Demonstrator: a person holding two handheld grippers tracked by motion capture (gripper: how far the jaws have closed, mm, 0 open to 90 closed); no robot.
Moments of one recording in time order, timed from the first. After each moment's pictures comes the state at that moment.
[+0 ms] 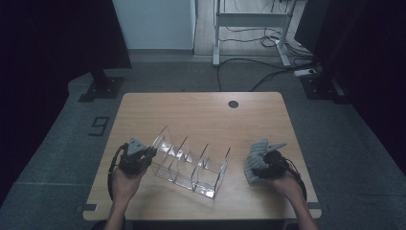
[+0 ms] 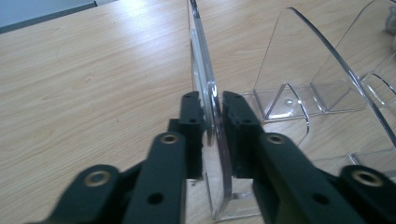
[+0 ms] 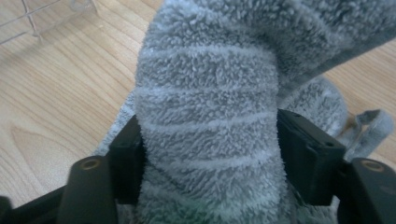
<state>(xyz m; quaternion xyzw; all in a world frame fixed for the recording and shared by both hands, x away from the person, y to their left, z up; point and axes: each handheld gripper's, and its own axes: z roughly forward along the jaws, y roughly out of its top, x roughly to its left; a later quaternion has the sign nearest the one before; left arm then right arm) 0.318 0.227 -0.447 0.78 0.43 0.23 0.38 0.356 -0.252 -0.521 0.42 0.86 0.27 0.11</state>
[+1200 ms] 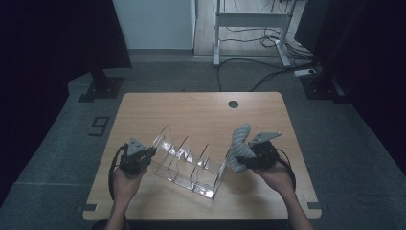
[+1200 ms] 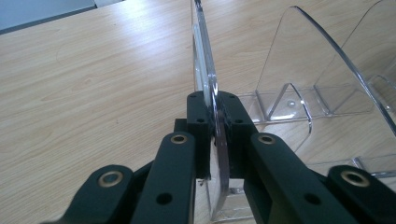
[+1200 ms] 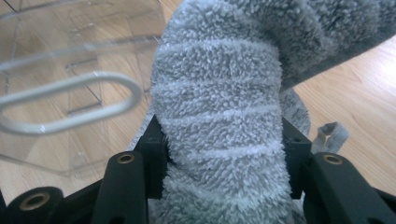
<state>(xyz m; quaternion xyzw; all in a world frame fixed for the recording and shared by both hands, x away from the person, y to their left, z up) 0.320 0.226 -0.451 0.78 0.43 0.24 0.38 0.346 -0.197 -0.443 0.34 0.85 0.38 0.12</state>
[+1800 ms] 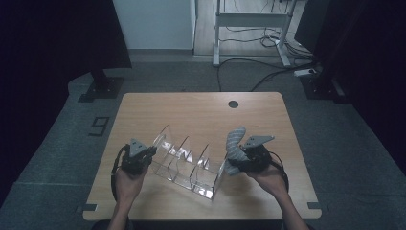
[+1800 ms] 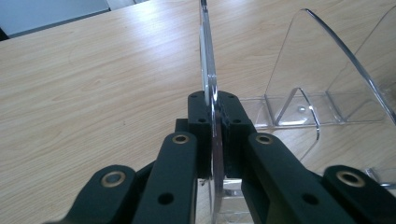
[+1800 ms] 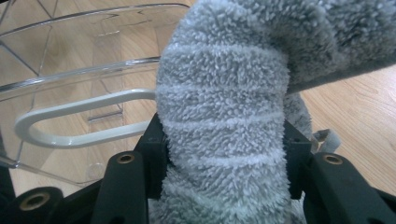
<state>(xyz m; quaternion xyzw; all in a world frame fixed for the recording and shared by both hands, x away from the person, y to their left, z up) 0.319 0.220 -0.454 0.77 0.45 0.26 0.38 0.339 -0.181 -0.449 0.31 0.85 0.41 0.11</state>
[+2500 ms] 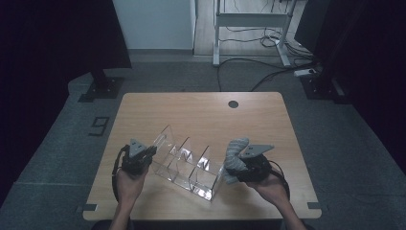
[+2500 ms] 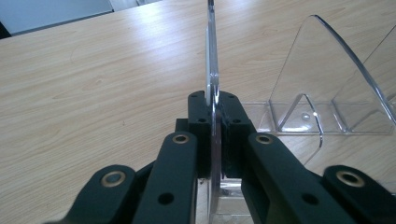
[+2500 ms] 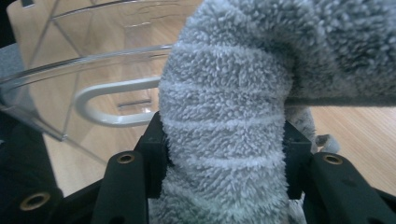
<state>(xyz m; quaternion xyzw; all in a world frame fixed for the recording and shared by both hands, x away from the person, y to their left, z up) 0.318 0.220 -0.456 0.76 0.45 0.26 0.39 0.311 -0.174 -0.450 0.28 0.86 0.41 0.10</state>
